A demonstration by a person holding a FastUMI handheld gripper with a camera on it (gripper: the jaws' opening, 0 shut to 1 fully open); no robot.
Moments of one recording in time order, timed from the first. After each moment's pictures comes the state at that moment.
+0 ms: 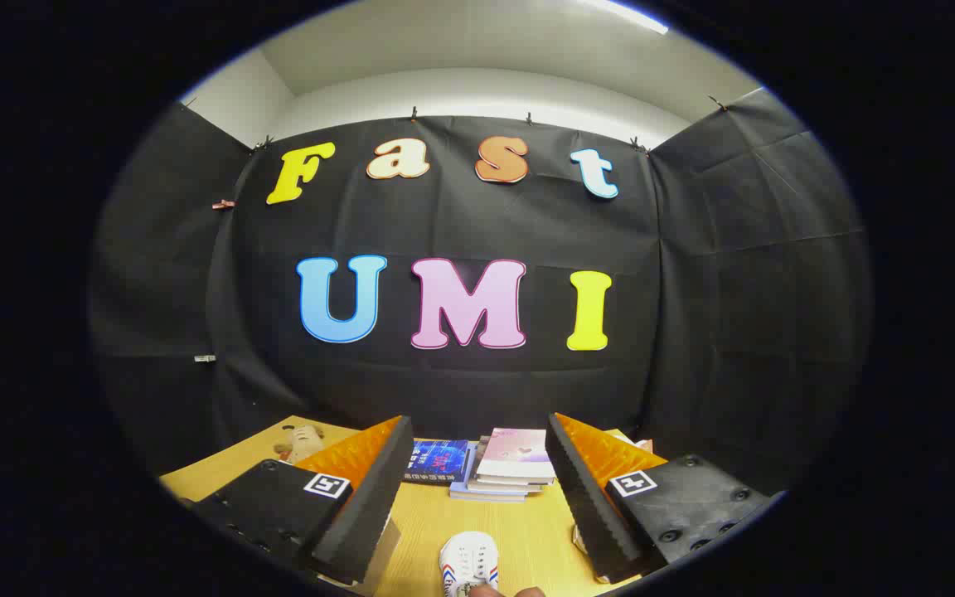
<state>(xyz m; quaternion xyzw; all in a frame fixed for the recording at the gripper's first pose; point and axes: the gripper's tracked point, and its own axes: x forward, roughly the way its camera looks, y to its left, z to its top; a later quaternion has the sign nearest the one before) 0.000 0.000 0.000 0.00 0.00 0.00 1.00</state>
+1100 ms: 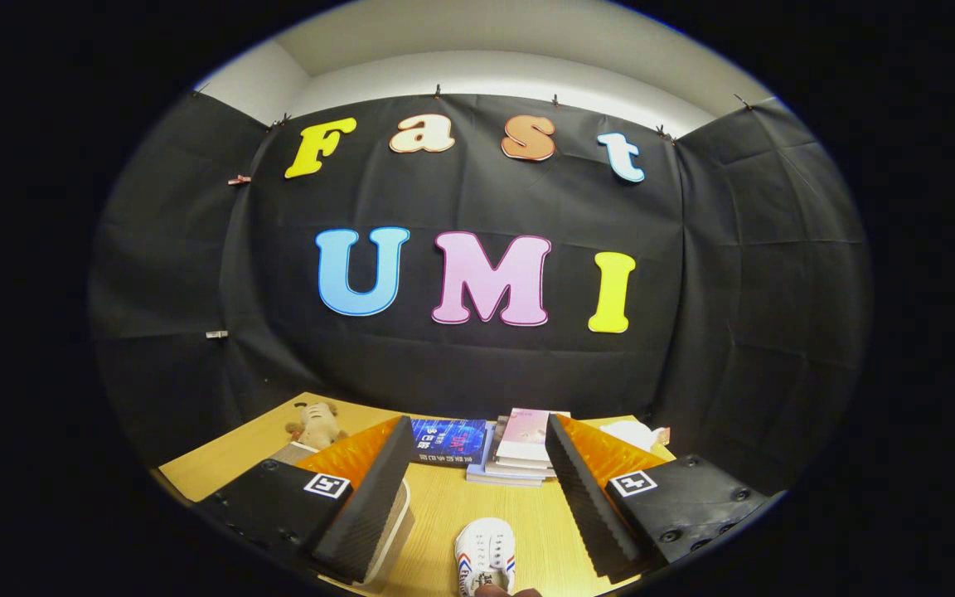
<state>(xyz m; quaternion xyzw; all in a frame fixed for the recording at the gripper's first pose) 0.009 0.036 -0.027 -0.02 0.05 0.02 1.00</state>
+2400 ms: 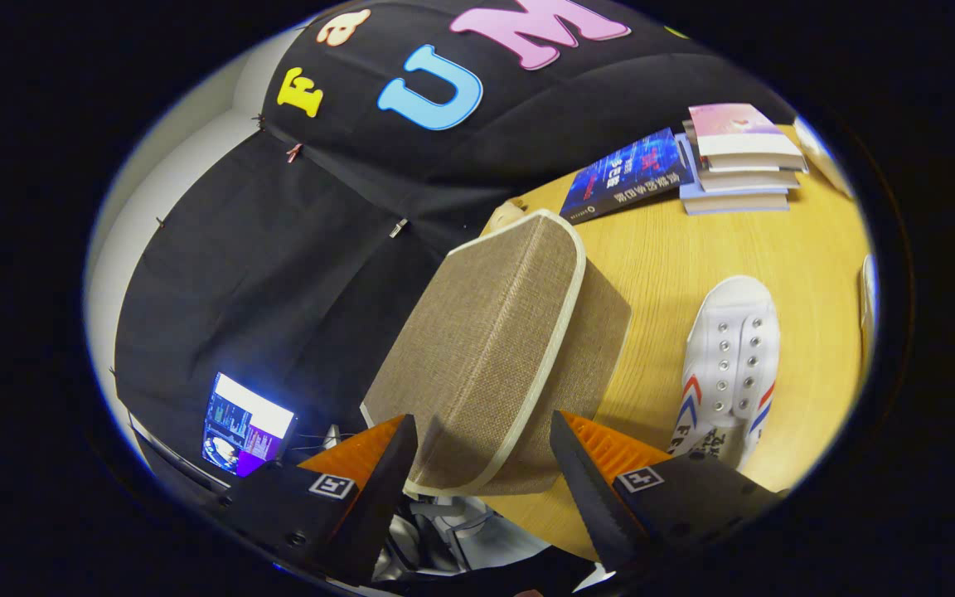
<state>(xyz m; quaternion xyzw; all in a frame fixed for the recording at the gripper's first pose) -0.067 0.141 -0.240 0.29 0.44 0.38 0.76</state>
